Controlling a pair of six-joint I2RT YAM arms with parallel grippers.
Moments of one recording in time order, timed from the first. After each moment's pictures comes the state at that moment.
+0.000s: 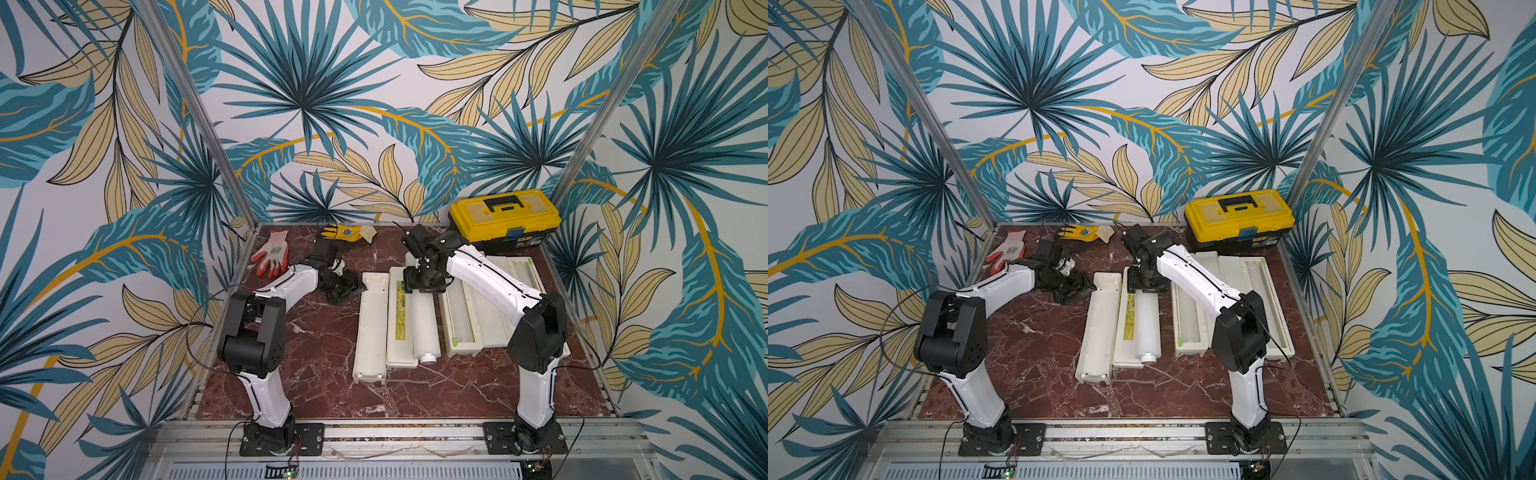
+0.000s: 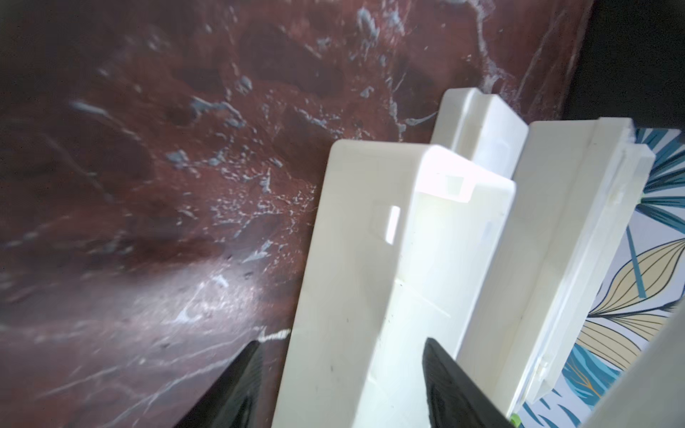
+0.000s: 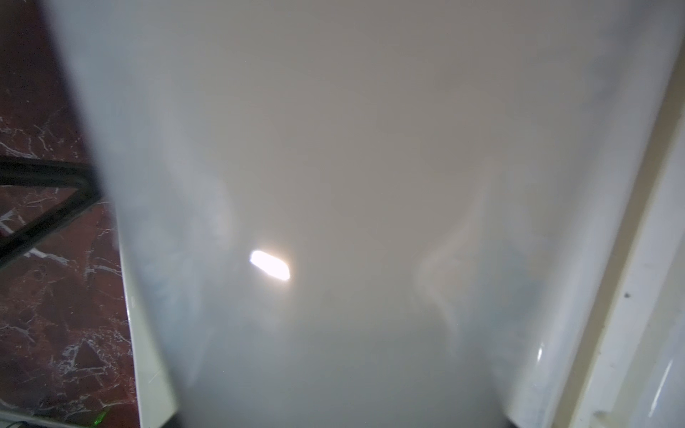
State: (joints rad) left arm -0.19 1.76 1.25 -0.59 0.47 -0.59; right arm 0.62 1.99 1.90 -1.21 0.03 0.59
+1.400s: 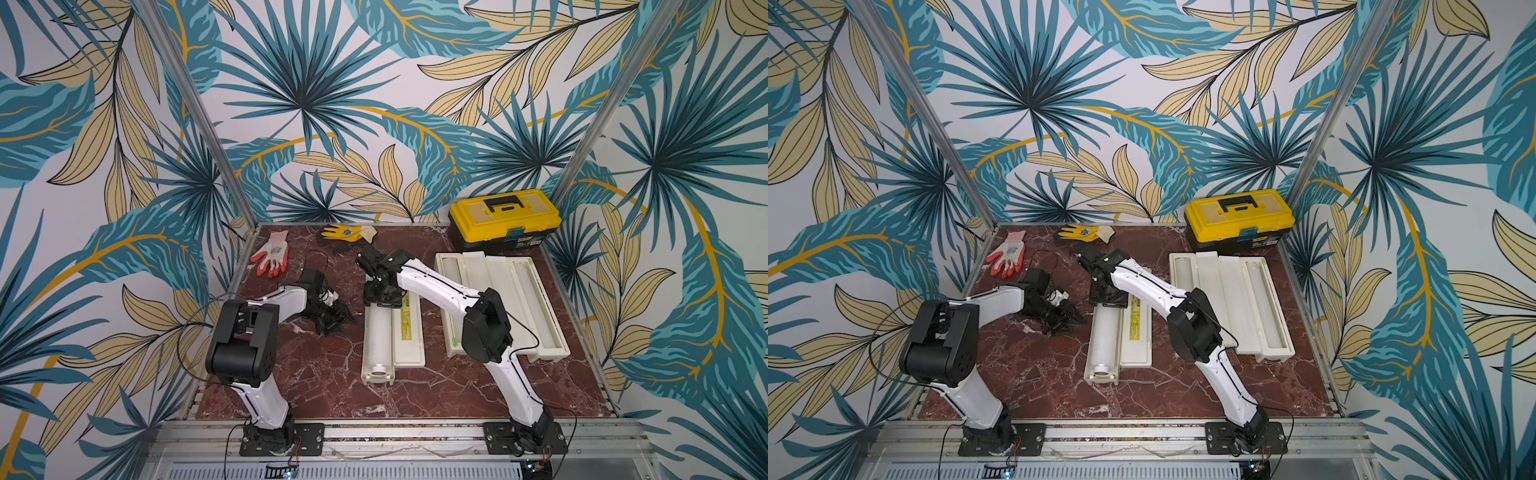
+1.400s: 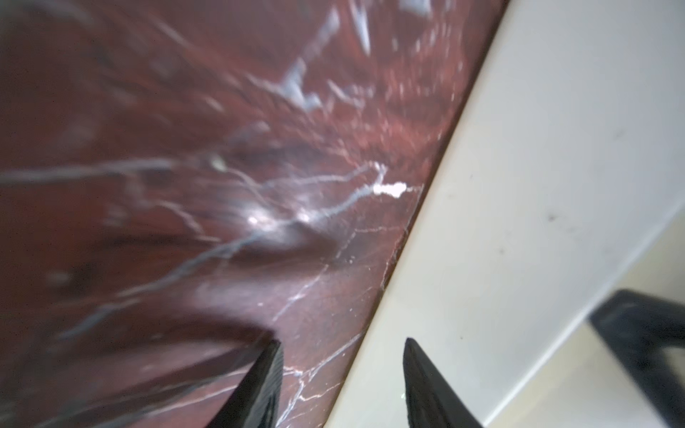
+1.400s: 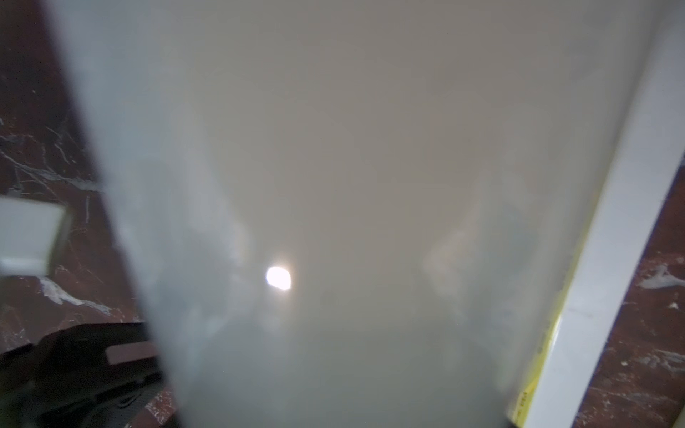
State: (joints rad) left arm -0.10 1.74 0.97 -0.61 0.67 -0.51; right arm 0.80 2.33 2.16 -1.16 0.03 0.82
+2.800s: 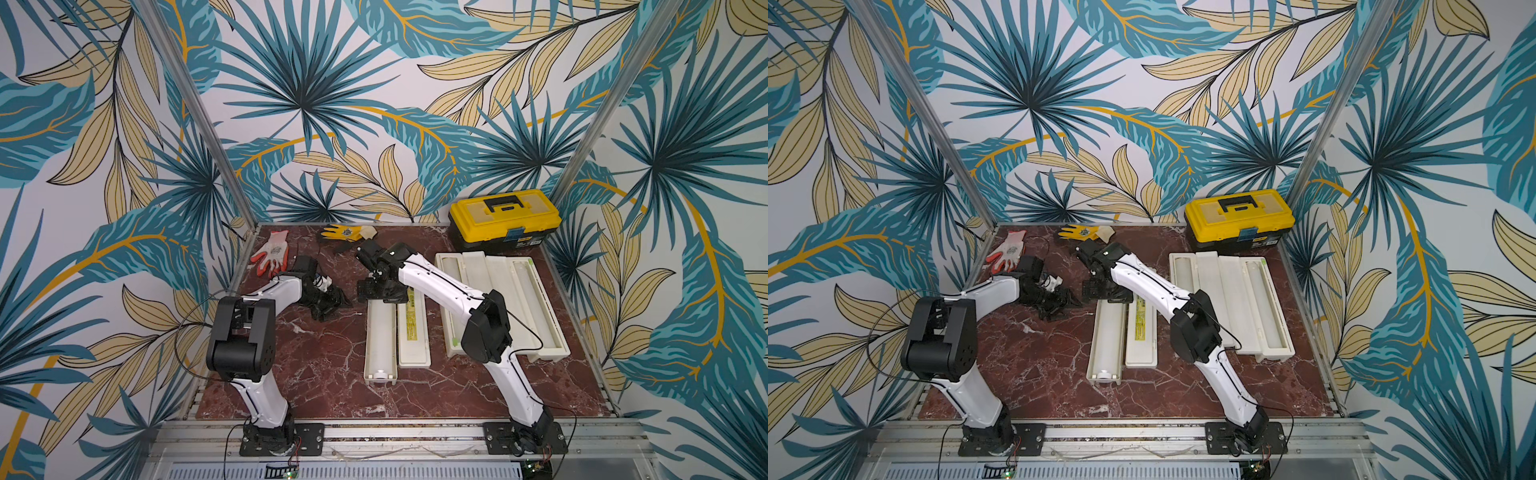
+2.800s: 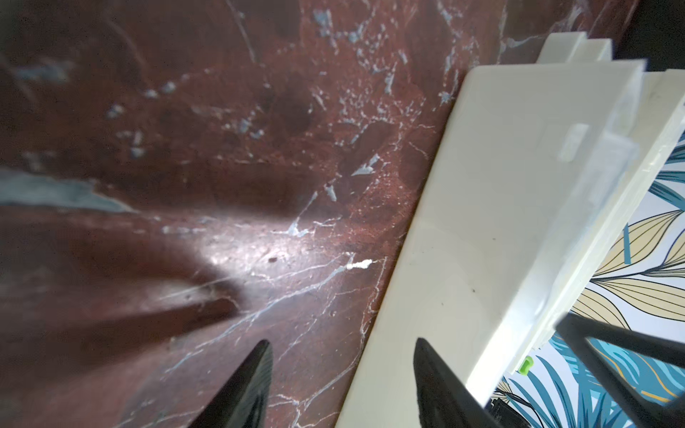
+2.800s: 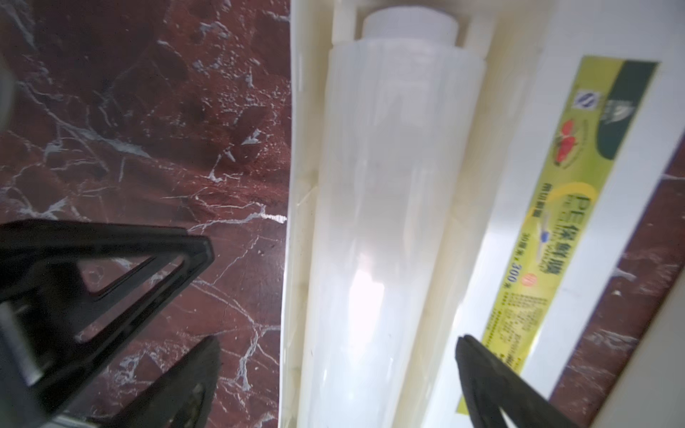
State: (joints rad) left arm -0.07 1.79 1.08 -0.61 0.63 -0.50; right arm 0.79 2.30 2.27 -1.28 0.04 0.70
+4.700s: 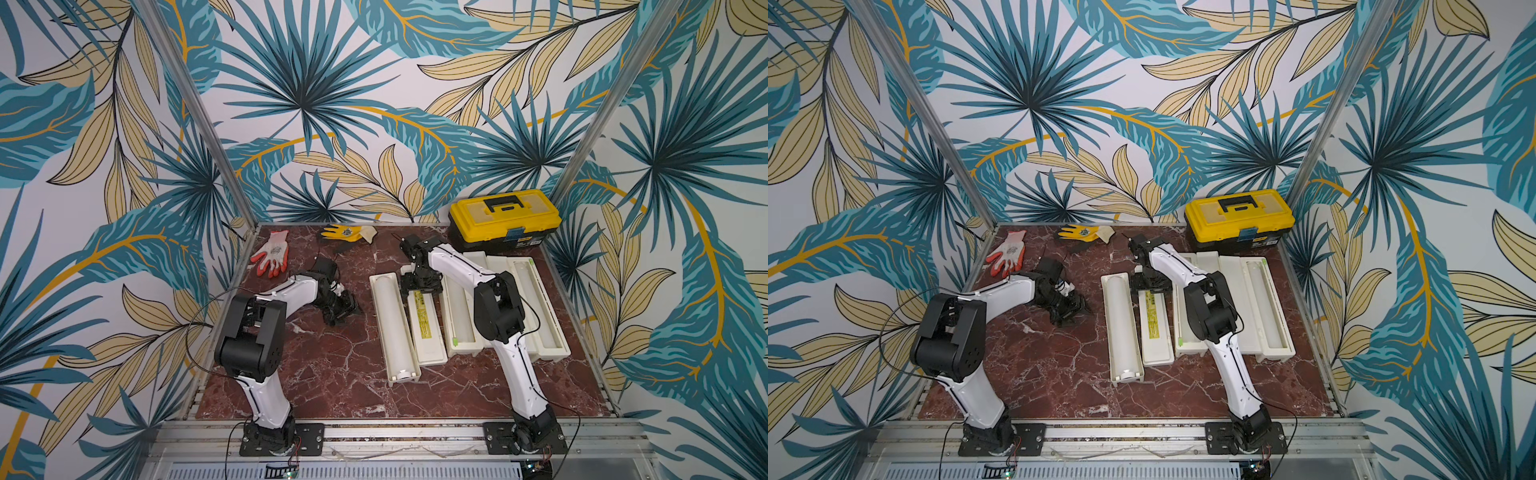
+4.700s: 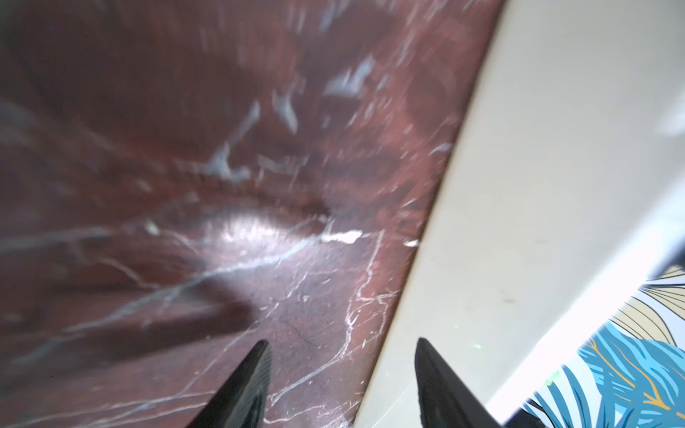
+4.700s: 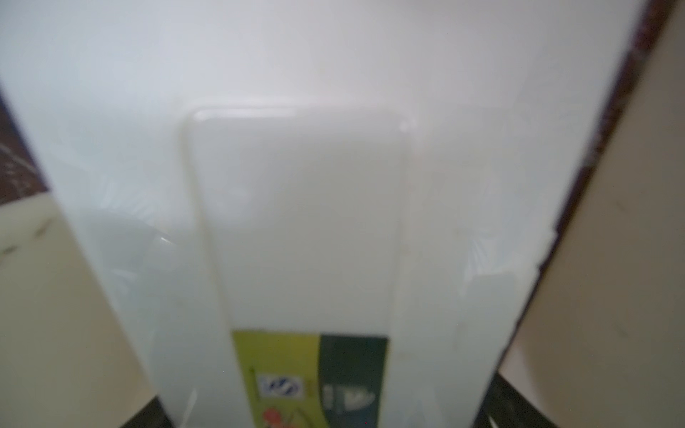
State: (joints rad) left arm -0.19 1.79 1.15 -0.68 0.55 -0.60; right arm 0.50 2.35 2.07 -1.18 0.04 0.42
